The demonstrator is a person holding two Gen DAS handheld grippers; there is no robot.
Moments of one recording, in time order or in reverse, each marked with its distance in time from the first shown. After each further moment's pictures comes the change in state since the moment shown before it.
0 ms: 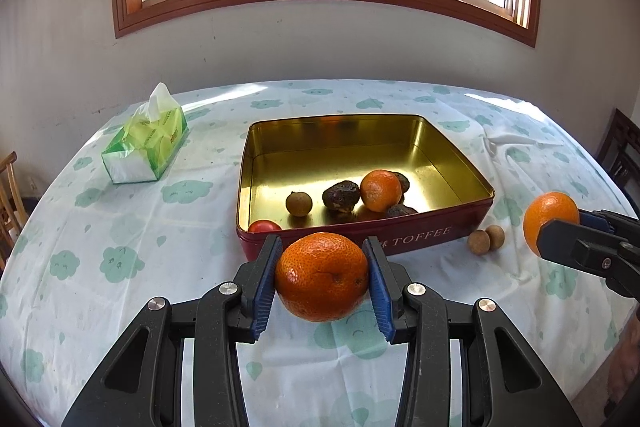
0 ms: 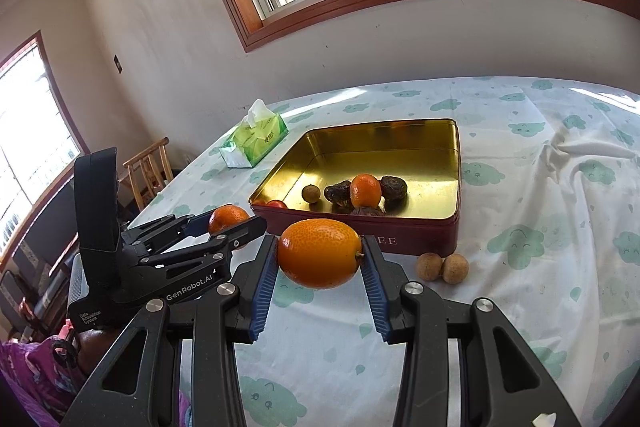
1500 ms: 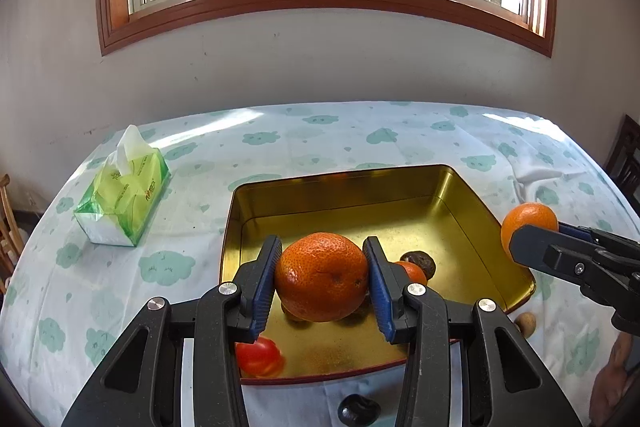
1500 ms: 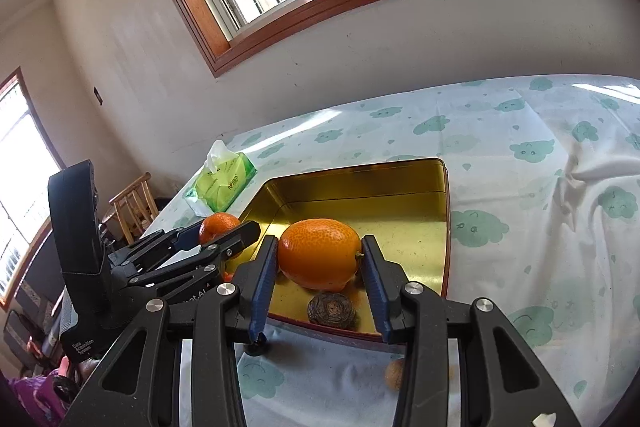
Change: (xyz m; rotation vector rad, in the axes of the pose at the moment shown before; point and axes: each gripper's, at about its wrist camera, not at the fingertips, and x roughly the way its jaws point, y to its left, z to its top) left arm 0.068 0.000 0.068 0.008 -0.020 0.023; right arm 0.061 -0.051 0.062 0.102 -0.032 -0.016
